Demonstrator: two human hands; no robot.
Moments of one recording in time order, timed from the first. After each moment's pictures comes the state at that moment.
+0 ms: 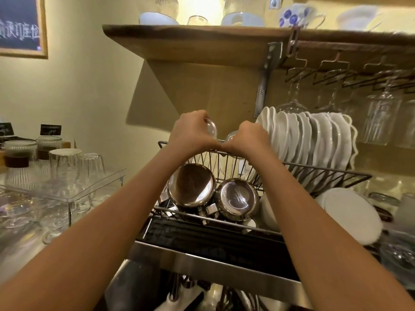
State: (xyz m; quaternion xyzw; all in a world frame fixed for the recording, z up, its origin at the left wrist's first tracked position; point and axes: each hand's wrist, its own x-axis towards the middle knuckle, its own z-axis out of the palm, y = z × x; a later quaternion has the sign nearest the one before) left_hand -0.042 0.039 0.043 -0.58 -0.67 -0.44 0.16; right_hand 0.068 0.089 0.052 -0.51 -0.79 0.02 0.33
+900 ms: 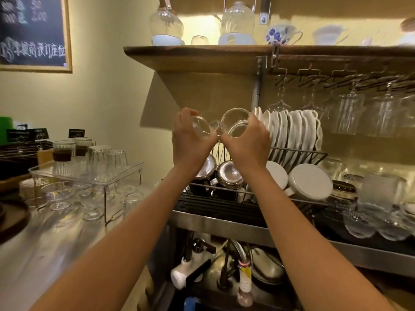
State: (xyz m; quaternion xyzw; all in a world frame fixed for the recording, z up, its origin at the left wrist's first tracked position) left_hand 0.010 -0.051 0.004 -0.46 -0.54 -0.67 0.22; right_hand 0.111 -0.007 0.016 -0.38 -0.70 0.00 0.60
